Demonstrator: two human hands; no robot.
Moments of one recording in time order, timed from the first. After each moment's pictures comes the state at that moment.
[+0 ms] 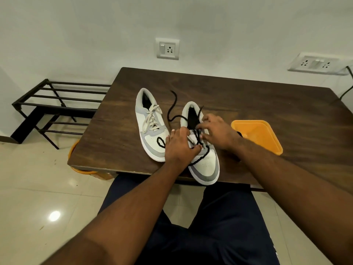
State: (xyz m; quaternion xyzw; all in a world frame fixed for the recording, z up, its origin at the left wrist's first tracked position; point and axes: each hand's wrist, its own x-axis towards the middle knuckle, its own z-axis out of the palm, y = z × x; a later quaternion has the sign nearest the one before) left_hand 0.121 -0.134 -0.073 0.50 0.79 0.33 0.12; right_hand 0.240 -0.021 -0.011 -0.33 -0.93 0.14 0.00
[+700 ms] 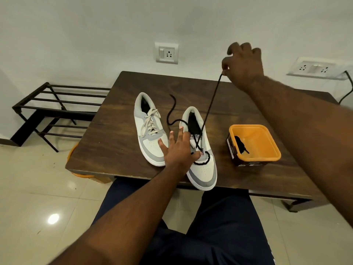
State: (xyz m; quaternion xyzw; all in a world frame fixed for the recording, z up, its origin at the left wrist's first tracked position) left_hand 0.130 -0.130 -0.065 0.51 0.82 0.20 0.14; right_hand 0.216 0.089 0.116 -0.40 -0.88 -0.22 0.09
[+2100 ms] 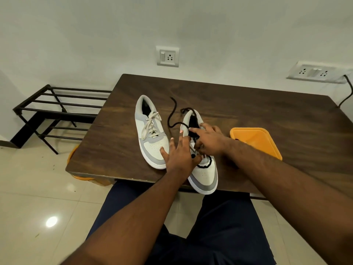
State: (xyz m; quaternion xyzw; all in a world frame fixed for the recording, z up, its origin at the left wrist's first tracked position) left_hand 0.133 -0.133 -0.072 0.49 0.82 0.24 0.18; right_hand 0.222 -0.019 -0.008 -0.24 -0.95 0.04 -0.18
